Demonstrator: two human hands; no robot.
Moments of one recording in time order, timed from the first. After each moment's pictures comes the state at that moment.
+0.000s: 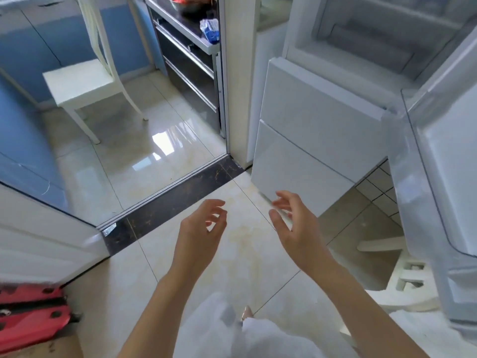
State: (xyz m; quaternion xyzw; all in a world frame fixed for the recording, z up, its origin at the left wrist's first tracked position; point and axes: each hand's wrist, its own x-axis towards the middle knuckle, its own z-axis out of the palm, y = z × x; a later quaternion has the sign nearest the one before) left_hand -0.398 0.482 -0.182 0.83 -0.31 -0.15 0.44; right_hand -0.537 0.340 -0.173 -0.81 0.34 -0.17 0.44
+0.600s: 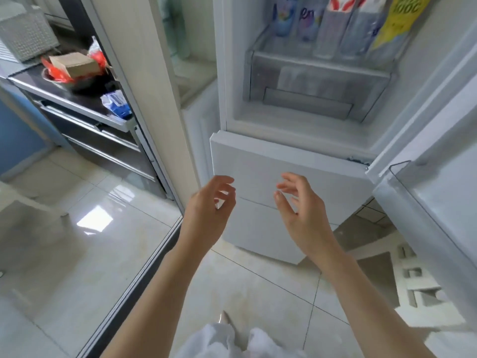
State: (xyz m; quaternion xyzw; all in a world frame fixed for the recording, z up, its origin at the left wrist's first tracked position) left_hand -0.178 0.187 -0.124 0.70 -0.51 -0.23 0.44; right_hand -0.359 0.133 -0.125 -0.73 0.48 -0.33 0.36
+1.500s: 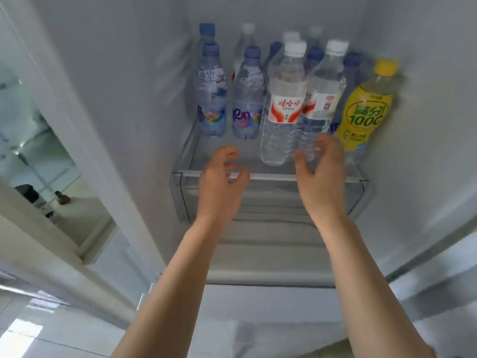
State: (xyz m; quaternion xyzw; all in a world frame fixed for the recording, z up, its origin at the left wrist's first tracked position) left_hand -0.192 -0.242 -0.048 0.55 -0.57 -0.28 0.55; right_hand -0.354 -0.245 -0.025 -0.58 0.61 -0.53 0.11
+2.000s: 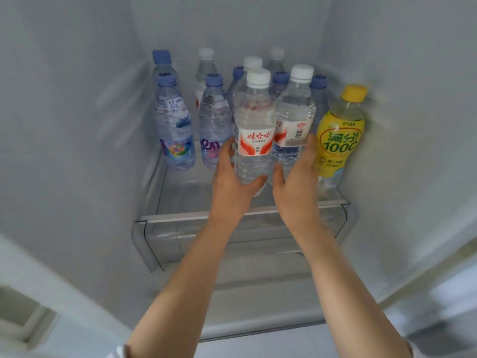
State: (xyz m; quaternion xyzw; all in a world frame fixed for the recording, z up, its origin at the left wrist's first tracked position) left_hand -0.250 -0.339 -0.041 0.45 -0.64 -0.30 0.55; right_hand -0.365 -0.322 -0.031 -0.55 0.64 -0.53 0.03
